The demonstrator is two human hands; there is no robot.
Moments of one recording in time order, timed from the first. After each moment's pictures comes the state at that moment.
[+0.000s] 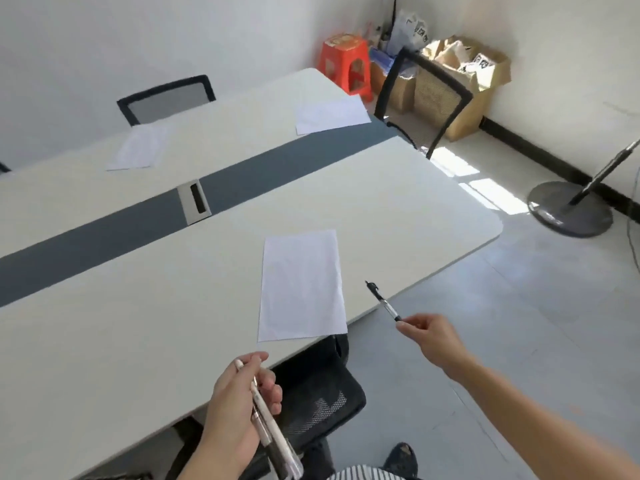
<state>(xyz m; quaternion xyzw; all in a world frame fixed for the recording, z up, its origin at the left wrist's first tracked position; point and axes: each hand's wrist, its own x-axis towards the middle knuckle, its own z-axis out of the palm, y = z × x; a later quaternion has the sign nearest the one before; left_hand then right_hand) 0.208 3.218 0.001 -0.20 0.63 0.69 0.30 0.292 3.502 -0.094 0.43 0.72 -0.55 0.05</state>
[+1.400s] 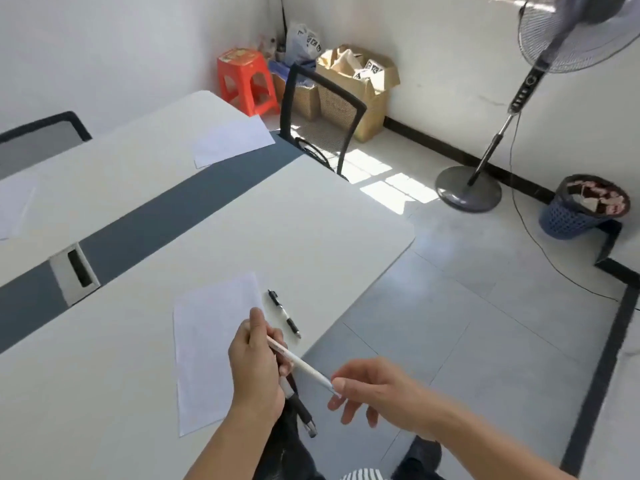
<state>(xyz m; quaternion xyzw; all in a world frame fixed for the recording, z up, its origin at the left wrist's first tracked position) 0.154 3.406 -0.006 -0.08 0.66 0.70 0.27 0.301 3.517 -0.018 0.28 0.63 -0.71 0.14</state>
